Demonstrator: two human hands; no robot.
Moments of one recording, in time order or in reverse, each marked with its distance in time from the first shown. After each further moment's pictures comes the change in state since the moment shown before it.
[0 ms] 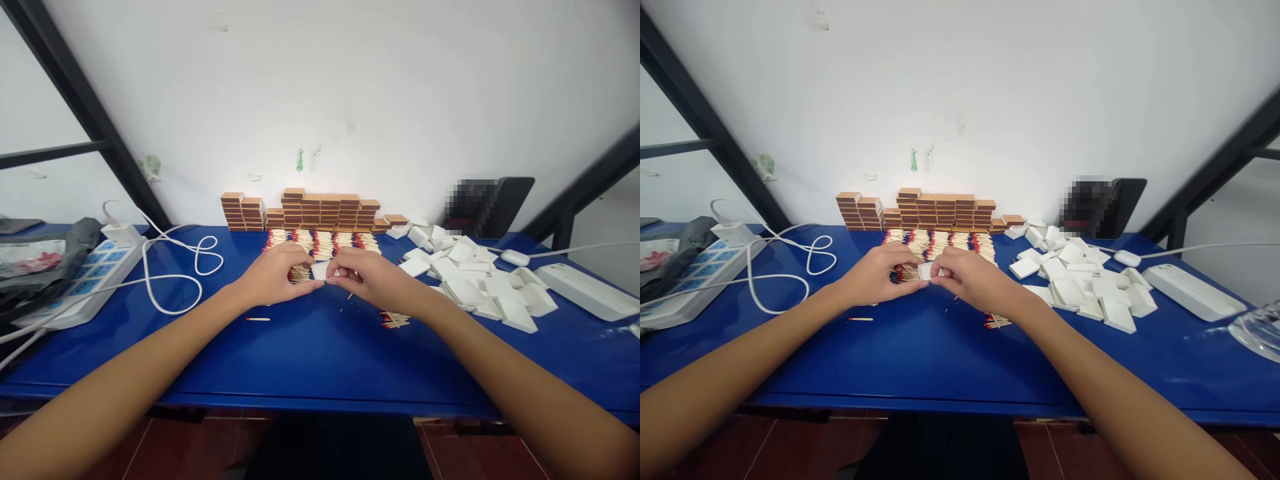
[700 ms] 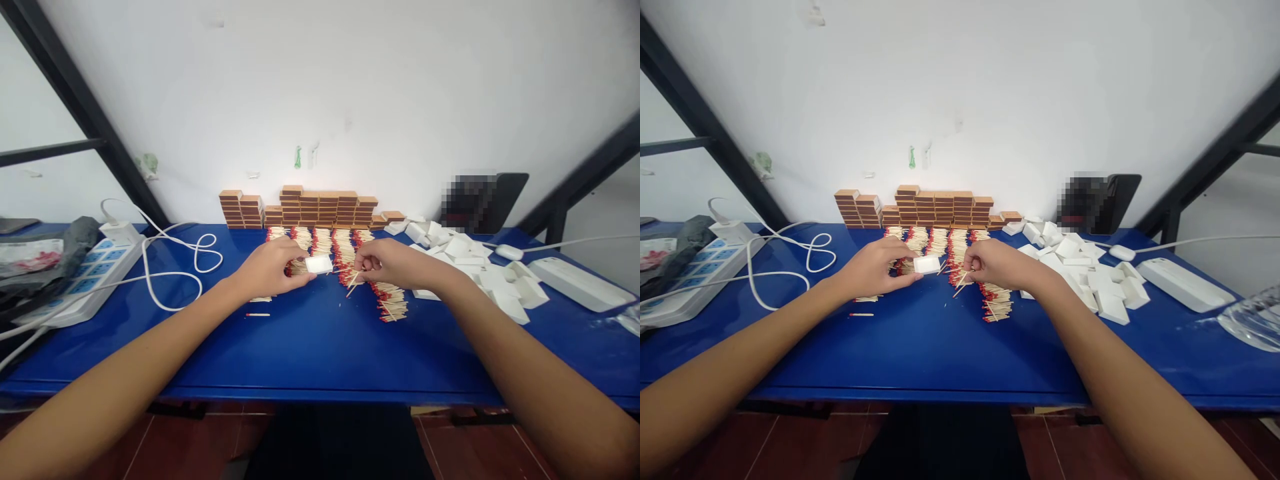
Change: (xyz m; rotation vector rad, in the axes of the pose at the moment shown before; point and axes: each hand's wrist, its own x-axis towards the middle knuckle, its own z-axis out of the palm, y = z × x) left_hand -0.002 -0.011 -0.001 0.158 -0.016 0.010; right_hand -0.005 0.030 -0.033 -0.088 -0.226 0.352
